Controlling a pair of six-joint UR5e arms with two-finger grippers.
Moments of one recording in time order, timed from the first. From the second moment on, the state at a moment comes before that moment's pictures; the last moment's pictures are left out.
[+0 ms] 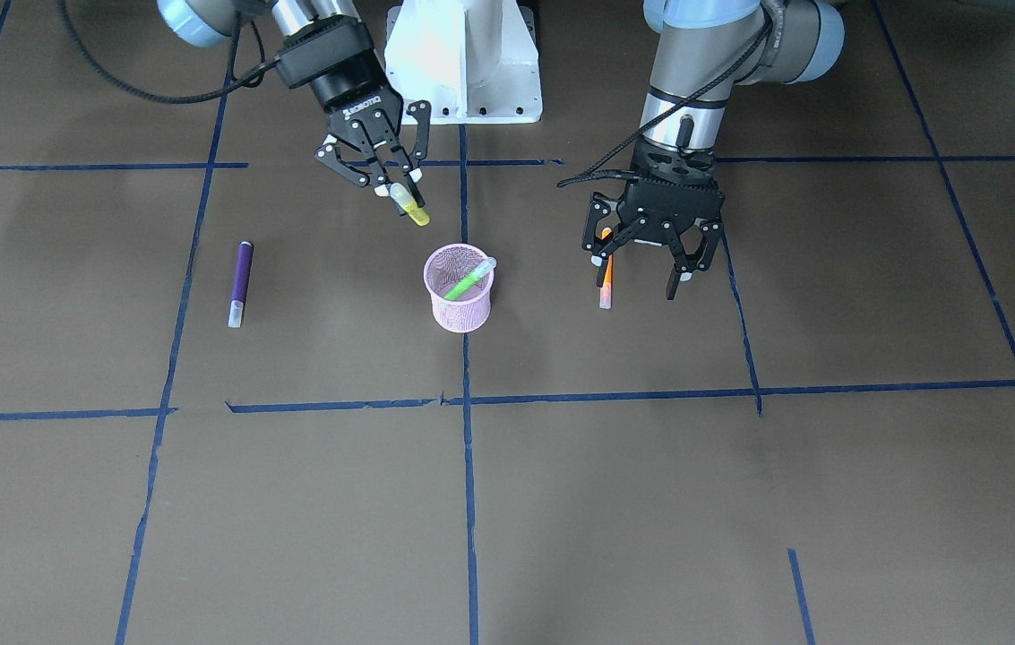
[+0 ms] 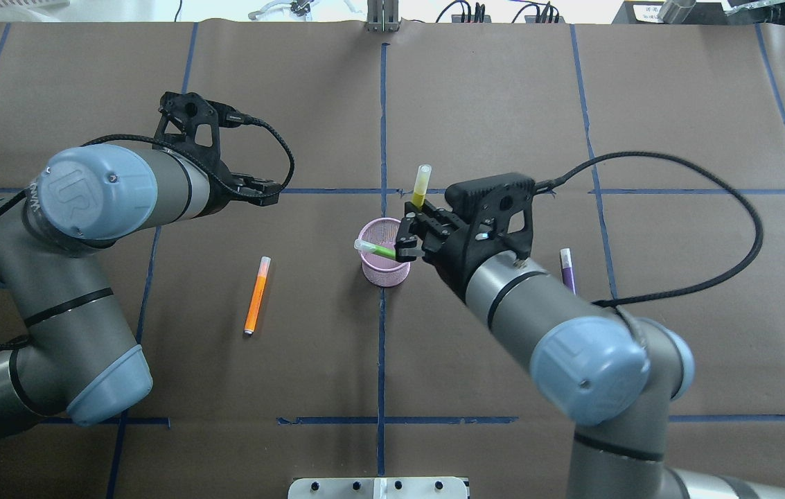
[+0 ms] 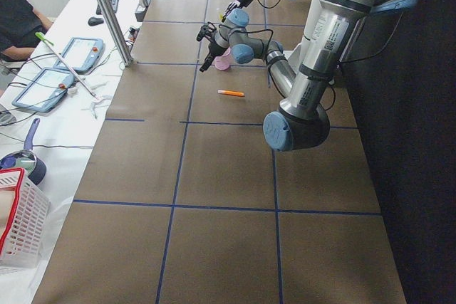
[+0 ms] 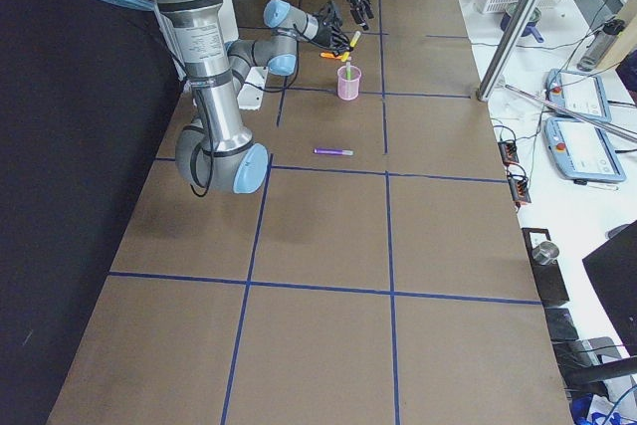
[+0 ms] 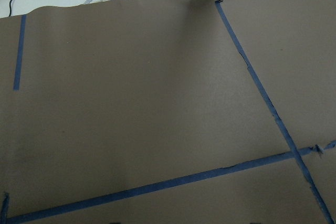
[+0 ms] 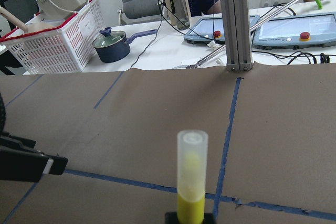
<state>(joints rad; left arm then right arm) -0.60 -2.00 -1.92 -1.83 -1.54 -0.94 0.27 -1.13 1.98 -1.02 1.00 1.07</state>
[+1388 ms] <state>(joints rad) -0.60 -2.02 -1.85 -1.64 -1.89 -0.85 0.23 -1.04 1.82 -1.03 0.84 1.11</state>
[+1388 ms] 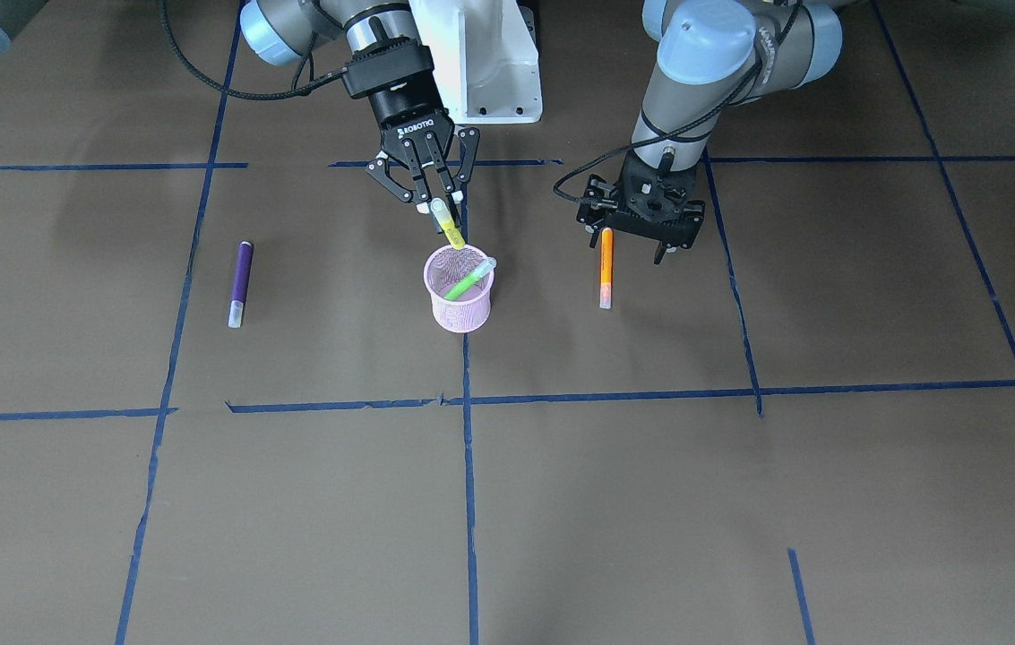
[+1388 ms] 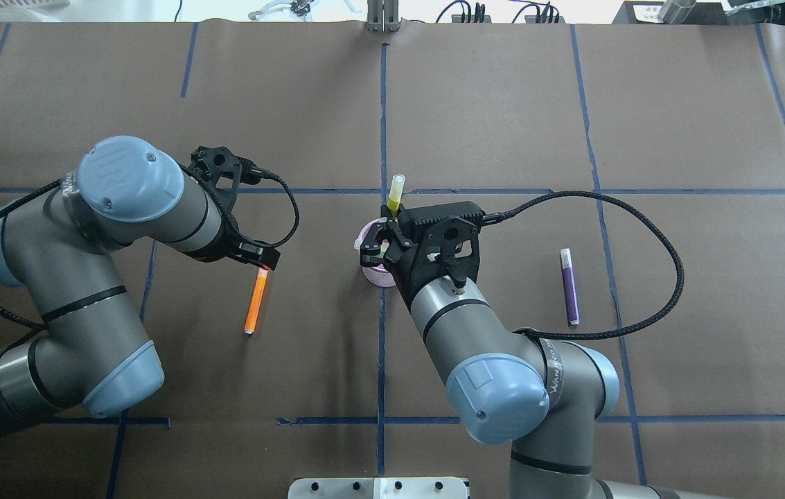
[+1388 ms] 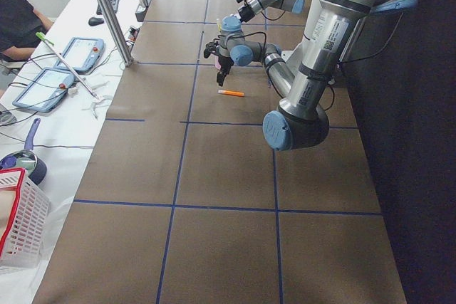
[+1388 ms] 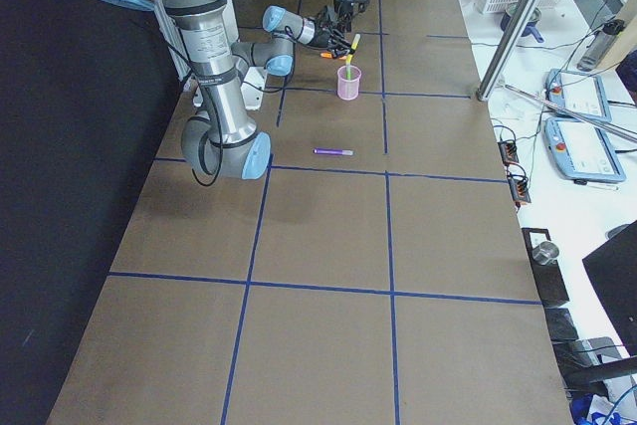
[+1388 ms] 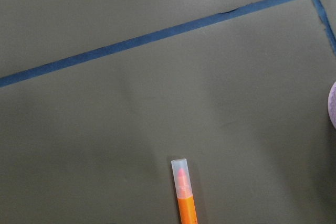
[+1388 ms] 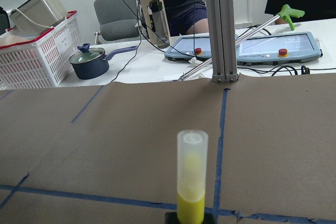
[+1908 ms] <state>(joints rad) -0.60 -2.04 -1.81 -1.65 -1.89 -0.85 0.23 -1.04 1.81 -1.06 0.85 1.11</state>
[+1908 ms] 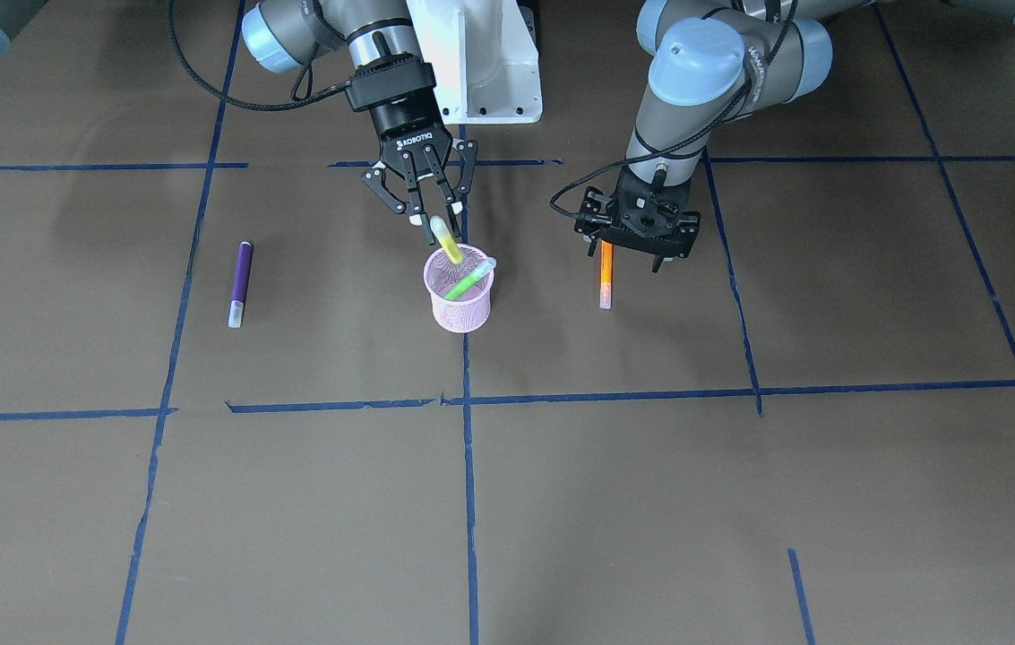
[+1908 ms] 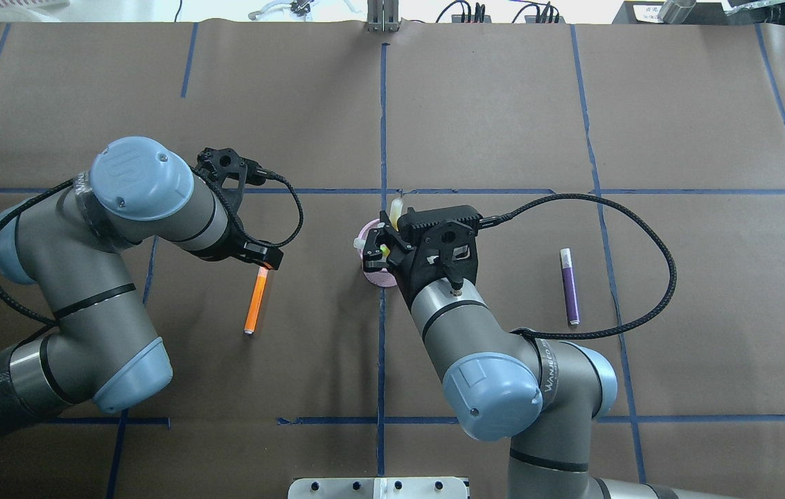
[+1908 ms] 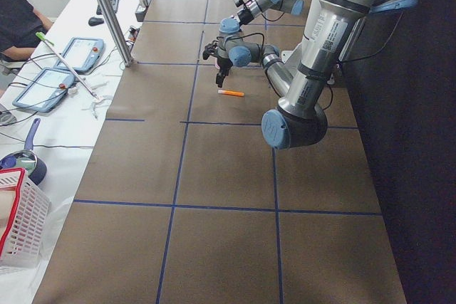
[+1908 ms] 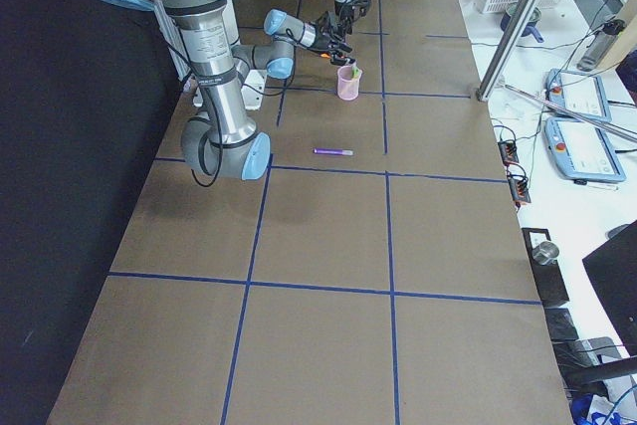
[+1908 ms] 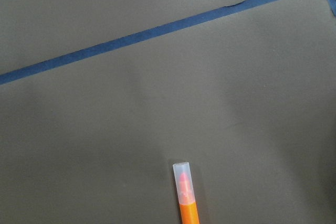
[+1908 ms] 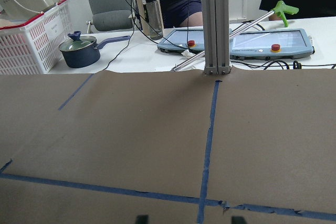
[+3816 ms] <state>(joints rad) -0.62 -2.18 -1.52 -1.59 -2.12 -0.85 0.83 -1.14 2.01 -1.76 2.17 0.98</state>
